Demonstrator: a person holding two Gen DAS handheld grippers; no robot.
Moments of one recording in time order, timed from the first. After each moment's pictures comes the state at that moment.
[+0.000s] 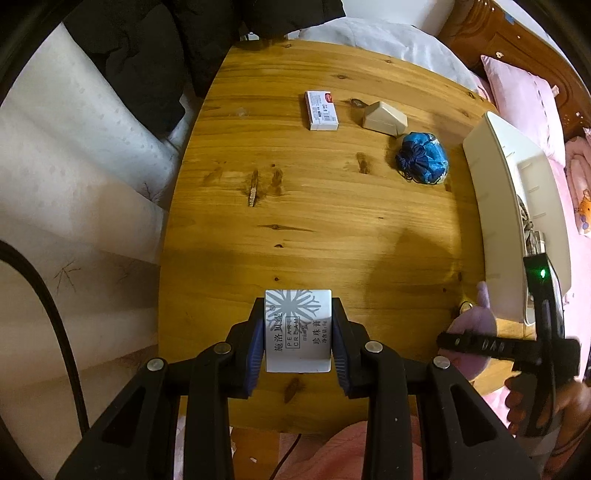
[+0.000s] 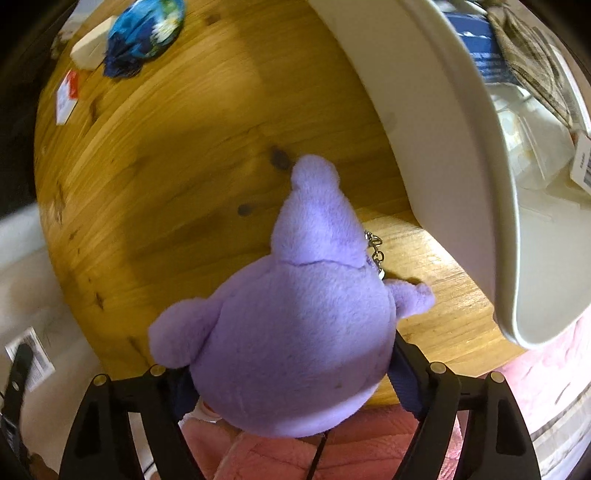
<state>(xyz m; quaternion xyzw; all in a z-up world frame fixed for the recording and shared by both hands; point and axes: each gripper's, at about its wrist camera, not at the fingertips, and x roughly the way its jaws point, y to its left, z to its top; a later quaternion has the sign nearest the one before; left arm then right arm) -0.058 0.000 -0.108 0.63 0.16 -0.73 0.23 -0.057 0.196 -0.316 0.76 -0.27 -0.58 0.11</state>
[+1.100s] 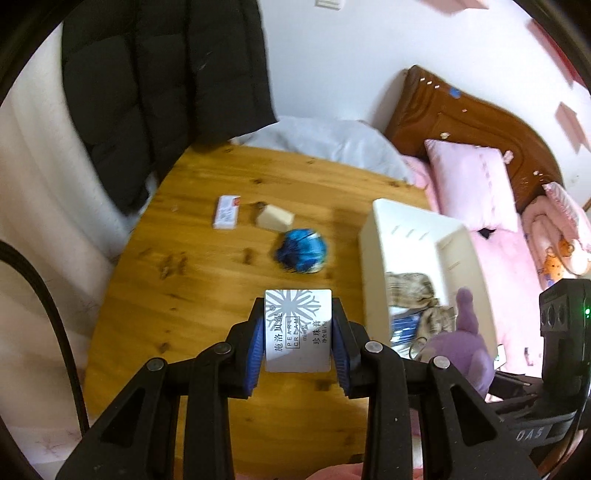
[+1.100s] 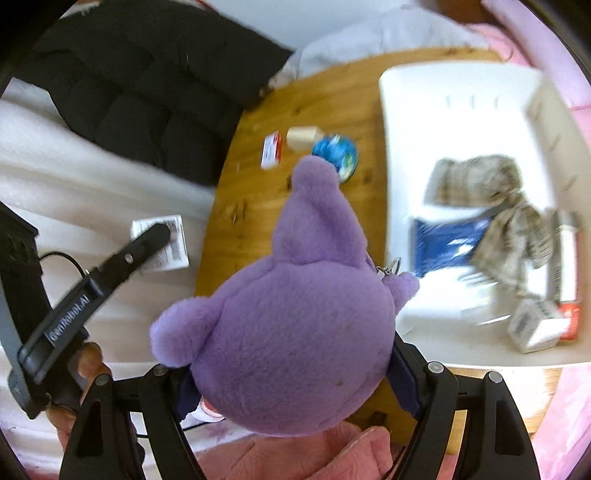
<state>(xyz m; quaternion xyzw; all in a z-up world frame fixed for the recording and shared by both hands) -0.108 0.121 -0.039 0.45 0.18 -0.84 0.24 -0.042 0.305 -0.203 0.54 -0.32 -0.72 0.31</state>
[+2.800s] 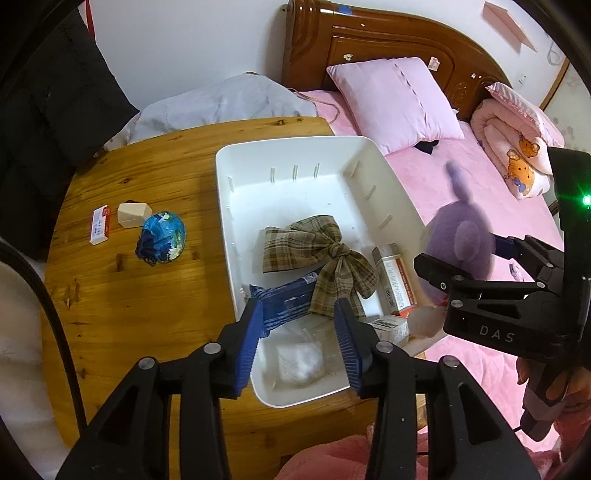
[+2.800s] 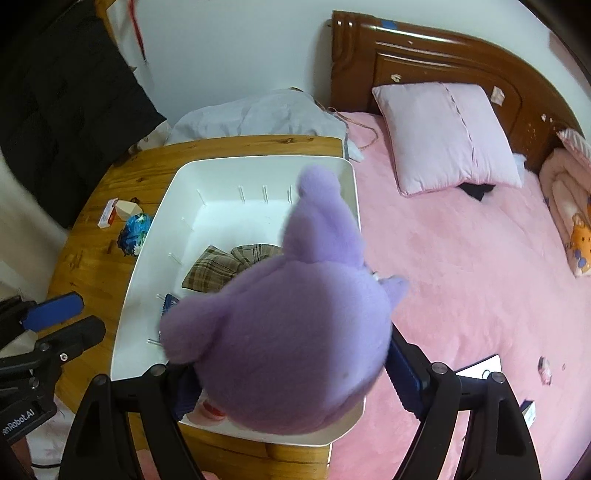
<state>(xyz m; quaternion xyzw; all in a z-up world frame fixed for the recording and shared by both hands) -0.207 0.242 -0.084 0.53 0.09 -0.84 0.09 -0.040 0.449 -0.244 0.50 -0.13 -0.85 0.04</state>
